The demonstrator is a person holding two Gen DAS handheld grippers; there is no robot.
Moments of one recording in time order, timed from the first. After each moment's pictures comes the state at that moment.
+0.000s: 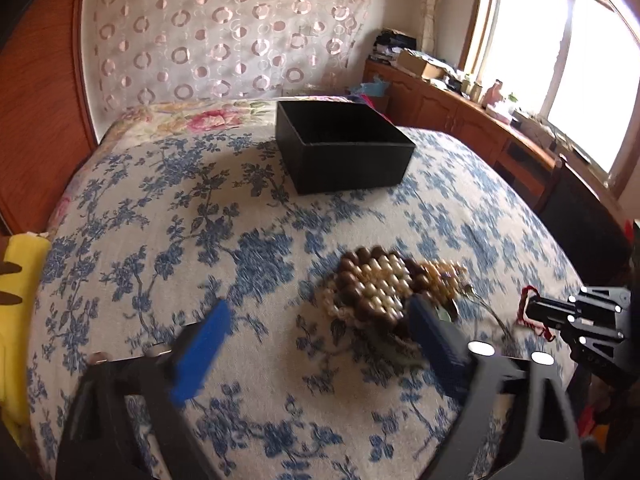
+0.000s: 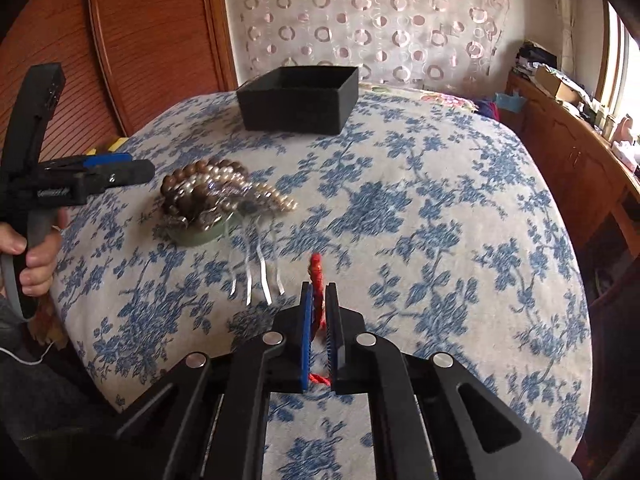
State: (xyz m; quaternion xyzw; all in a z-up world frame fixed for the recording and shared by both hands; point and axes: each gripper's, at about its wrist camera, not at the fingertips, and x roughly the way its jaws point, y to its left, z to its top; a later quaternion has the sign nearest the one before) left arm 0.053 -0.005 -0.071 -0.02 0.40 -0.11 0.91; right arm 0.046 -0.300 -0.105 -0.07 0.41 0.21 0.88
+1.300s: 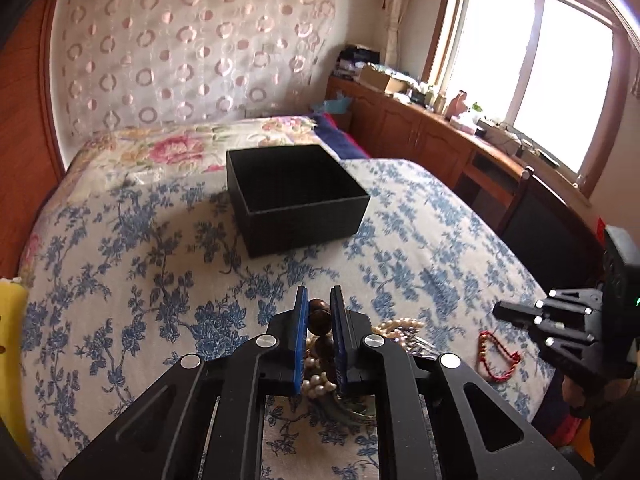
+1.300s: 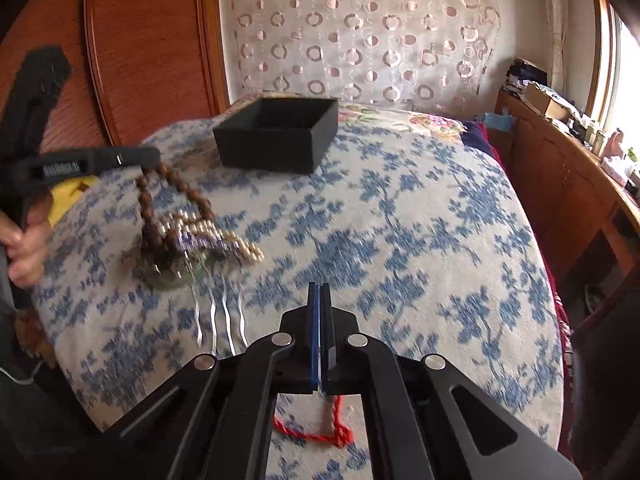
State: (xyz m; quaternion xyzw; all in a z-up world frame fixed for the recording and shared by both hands) left arm 0.076 -0.031 -0.039 -0.02 0.36 -0.18 0.91; right arm 0.065 -0.310 -0.088 -0.09 0.38 0.20 0.90
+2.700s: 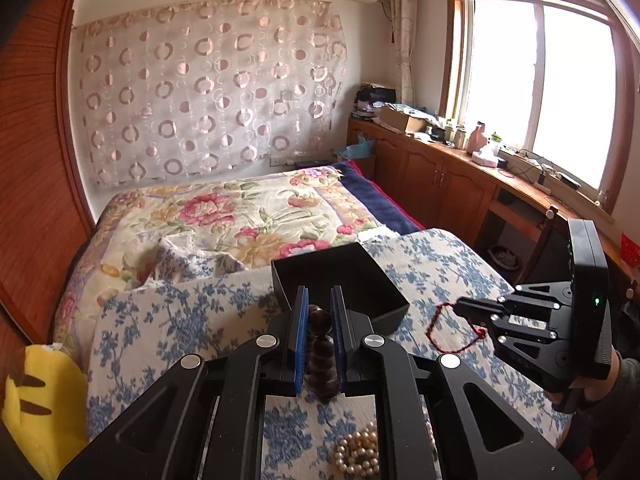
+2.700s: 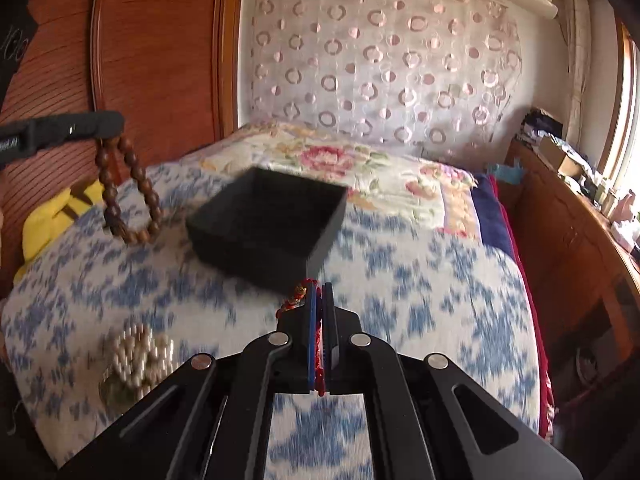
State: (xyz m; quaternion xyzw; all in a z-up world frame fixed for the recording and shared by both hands) left arm 0.125 -0.015 0.035 0.01 0.29 -0.13 0.95; right arm 0.175 -0.255 -0.044 -0.12 0.32 0.22 0.91
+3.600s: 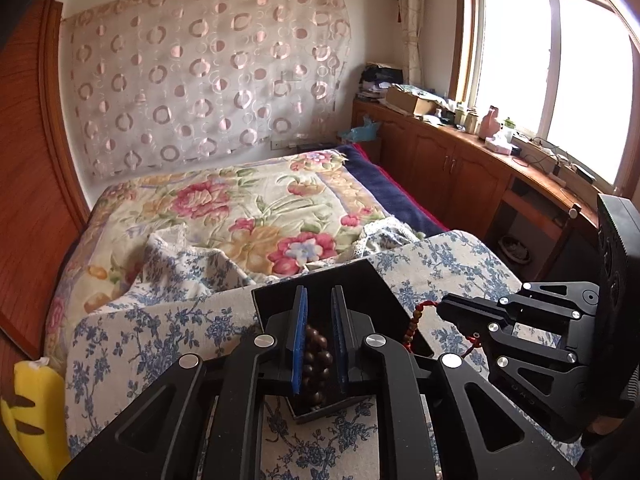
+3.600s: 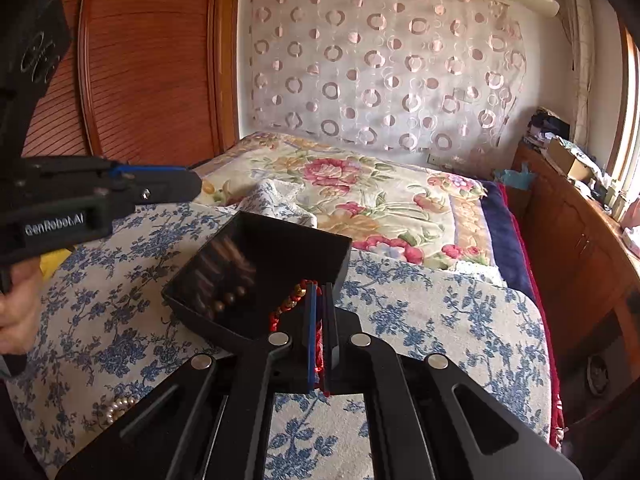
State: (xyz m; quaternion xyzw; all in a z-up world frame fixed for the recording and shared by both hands) left arm 0.205 -0.047 0.015 0.02 0.33 -0.12 0.94; right arm 0.233 -0.230 -0.033 -0.10 0.31 0.23 0.92
